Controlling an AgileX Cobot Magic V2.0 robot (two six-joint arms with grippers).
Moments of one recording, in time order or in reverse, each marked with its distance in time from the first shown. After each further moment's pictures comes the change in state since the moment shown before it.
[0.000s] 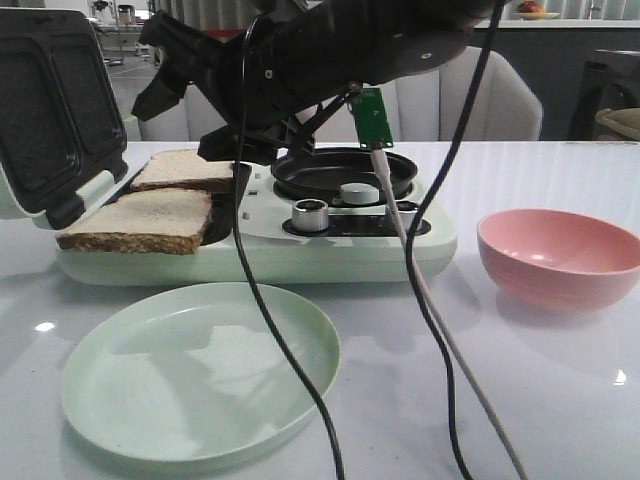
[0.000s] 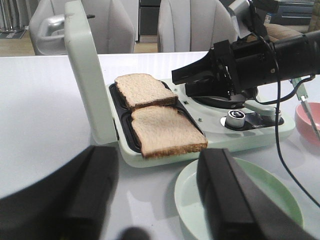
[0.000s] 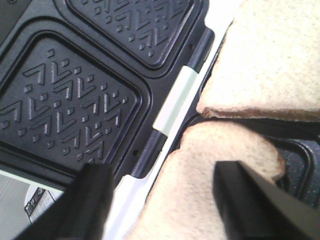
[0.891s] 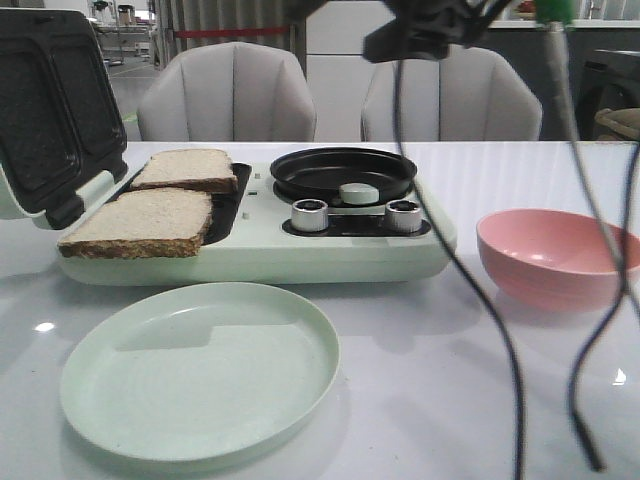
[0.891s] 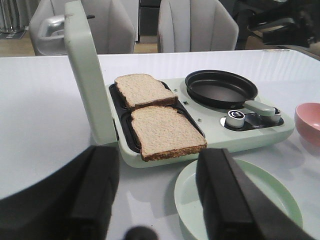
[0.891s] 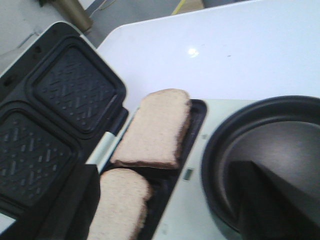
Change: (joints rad) left arm 0.000 0.000 0.000 0.000 0.000 0.000; right arm -0.196 -0.389 0.266 -0.204 -0.147 0.000
